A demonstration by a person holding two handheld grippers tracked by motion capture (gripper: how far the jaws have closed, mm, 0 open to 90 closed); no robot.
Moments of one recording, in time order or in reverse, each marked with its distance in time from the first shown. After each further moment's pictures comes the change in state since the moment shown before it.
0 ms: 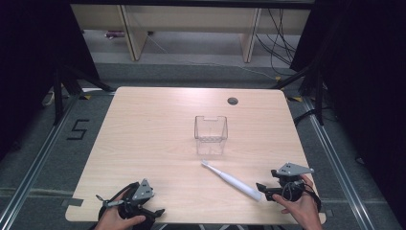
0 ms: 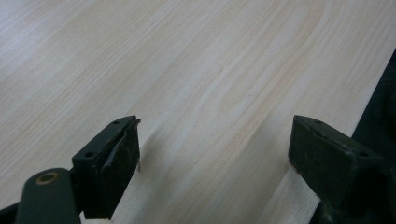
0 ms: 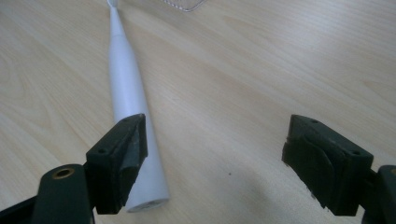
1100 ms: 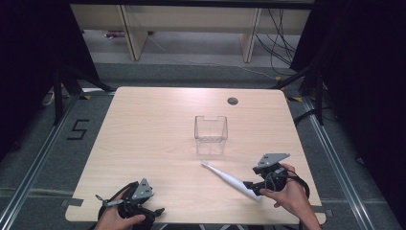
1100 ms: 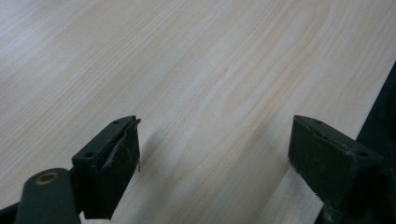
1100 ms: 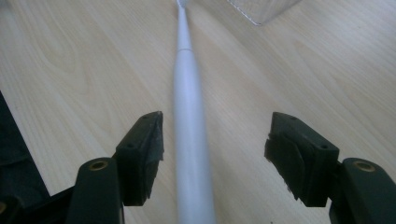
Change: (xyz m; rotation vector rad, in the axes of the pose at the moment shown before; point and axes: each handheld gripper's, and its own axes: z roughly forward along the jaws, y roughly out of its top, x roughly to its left) left arm 0.002 0.000 0.000 -0.002 0.007 -0.009; right arm 0.029 0.056 0.012 0.154 0.122 -0.201
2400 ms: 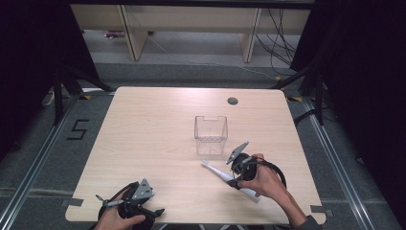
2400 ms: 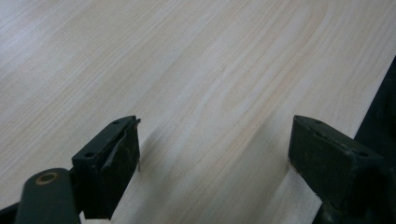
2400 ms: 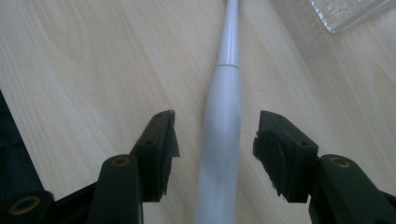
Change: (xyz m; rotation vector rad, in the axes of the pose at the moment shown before) left arm 0.000 0.000 0.000 0.013 -0.012 0.004; right arm 0.016 0.058 0.049 0.283 0.081 -0.146
